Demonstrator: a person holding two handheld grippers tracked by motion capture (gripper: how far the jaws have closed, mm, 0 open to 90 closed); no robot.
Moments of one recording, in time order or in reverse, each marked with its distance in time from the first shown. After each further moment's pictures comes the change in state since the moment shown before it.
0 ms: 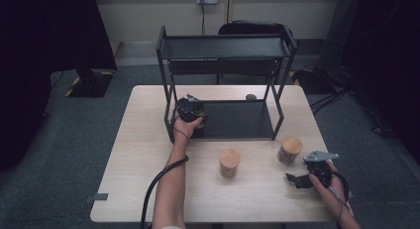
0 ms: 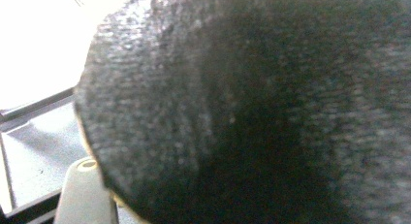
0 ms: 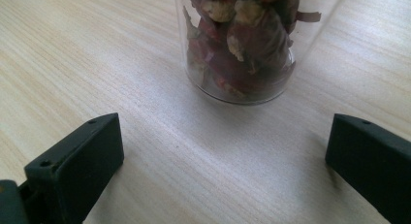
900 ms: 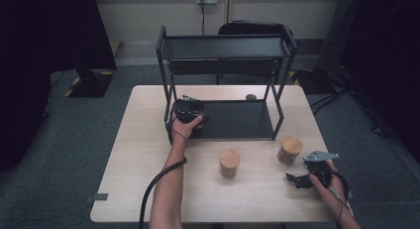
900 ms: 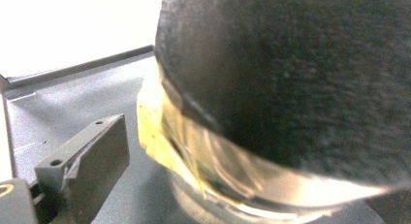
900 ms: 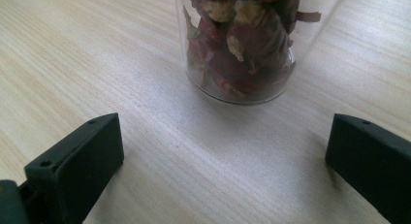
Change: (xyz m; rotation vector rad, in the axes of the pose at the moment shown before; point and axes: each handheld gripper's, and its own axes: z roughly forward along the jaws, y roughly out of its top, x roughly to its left) left arm 0.003 -0.005 -0.008 -0.010 -0.003 -0.125; right arm 0.000 0.000 0.000 0.000 0.000 0.000
